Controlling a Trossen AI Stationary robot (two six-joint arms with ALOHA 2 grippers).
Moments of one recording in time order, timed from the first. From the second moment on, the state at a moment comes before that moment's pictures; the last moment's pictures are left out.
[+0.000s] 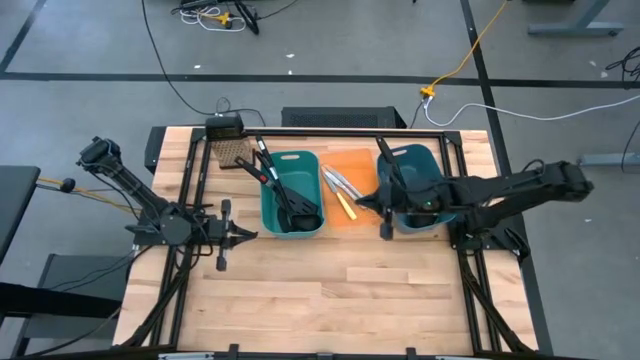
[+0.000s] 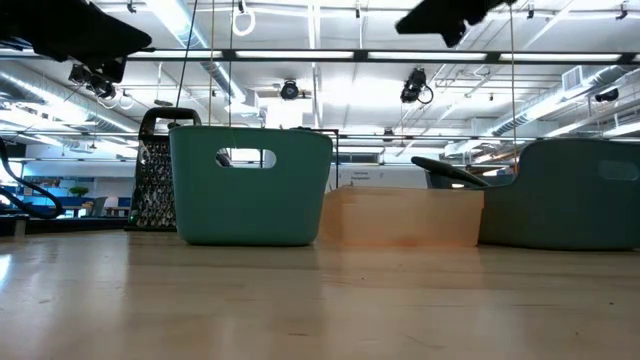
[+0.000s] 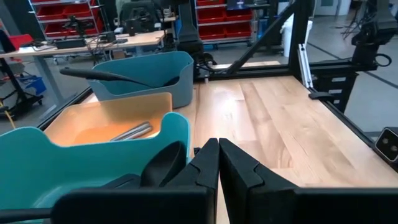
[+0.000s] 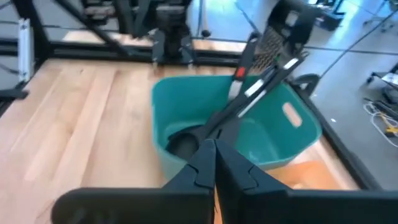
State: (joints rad) left arm -0.69 0.63 0.24 0.23 -0.74 -0.07; right arm 0.13 1.13 0.90 -0.18 0.25 -0.01
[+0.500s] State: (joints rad) left arm -0.68 0.78 0.39 0.18 -0.72 -0.04; right arm 0.30 1.08 0.75 -0.13 0.30 0.09
